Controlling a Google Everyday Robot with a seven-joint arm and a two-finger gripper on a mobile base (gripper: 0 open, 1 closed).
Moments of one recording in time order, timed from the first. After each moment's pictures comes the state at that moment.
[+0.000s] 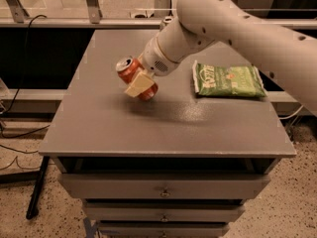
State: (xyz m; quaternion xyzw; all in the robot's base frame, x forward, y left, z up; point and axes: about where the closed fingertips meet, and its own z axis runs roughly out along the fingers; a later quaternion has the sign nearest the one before) arm 0.607 0.059 0.870 -0.64 0.68 0.18 0.32
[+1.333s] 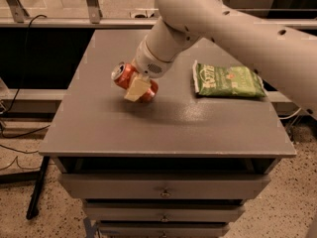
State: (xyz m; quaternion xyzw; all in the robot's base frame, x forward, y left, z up) arm 0.596 0.067 0.858 -0.69 0.66 0.13 0.26
